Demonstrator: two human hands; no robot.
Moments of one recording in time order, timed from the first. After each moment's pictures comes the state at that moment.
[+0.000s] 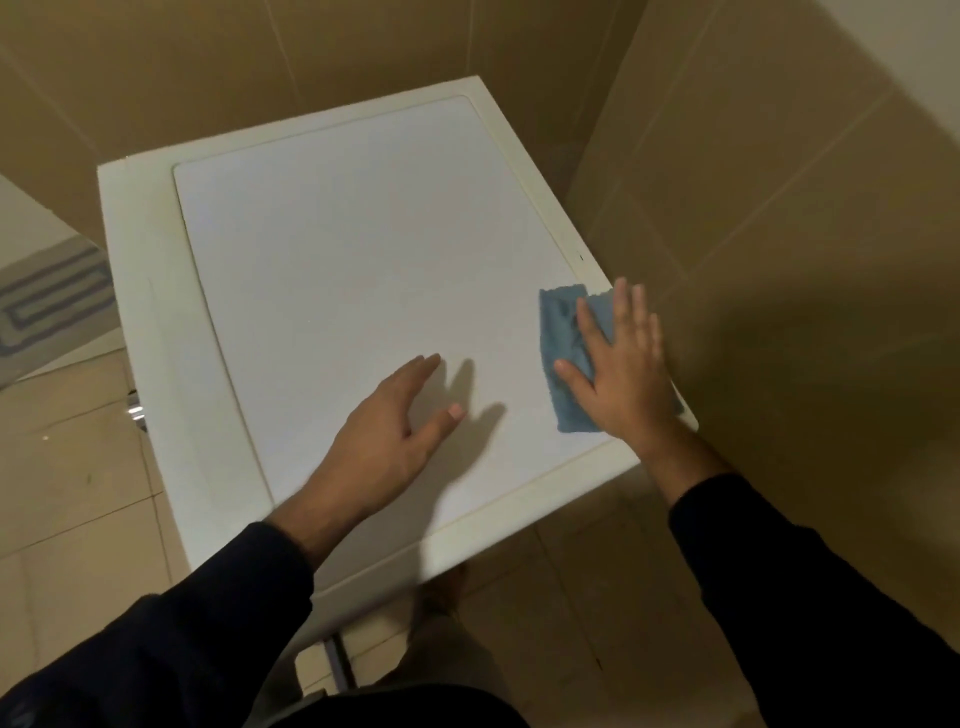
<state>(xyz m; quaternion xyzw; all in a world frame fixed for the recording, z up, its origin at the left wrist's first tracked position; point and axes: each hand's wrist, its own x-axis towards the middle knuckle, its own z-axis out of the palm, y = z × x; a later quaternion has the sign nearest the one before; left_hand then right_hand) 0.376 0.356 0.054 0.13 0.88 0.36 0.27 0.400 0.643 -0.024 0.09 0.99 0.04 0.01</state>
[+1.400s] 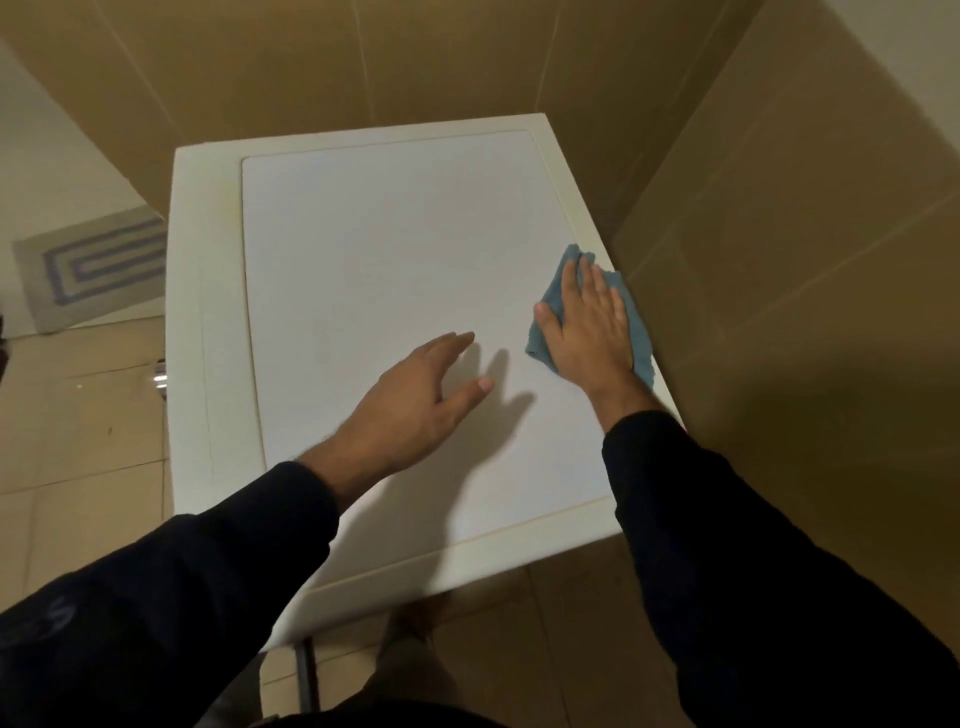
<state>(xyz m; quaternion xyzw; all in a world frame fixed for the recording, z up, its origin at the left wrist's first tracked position) 0.347 0.382 0.065 0.13 0.90 0.35 0.22 0.284 0.620 -0.029 0.07 1.00 -0.04 0.03</state>
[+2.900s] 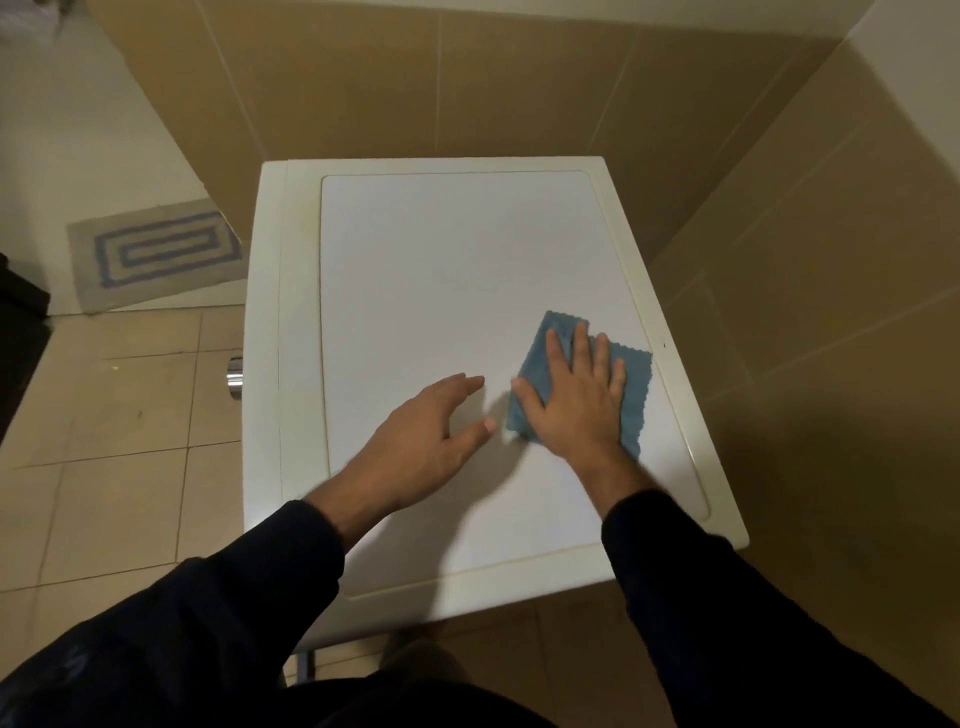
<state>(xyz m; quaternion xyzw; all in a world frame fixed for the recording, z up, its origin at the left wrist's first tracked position) 0.356 0.330 0.067 0.09 0.89 0.38 0.25 0.318 0.539 -0.025 0.07 0.99 0.01 0.08</state>
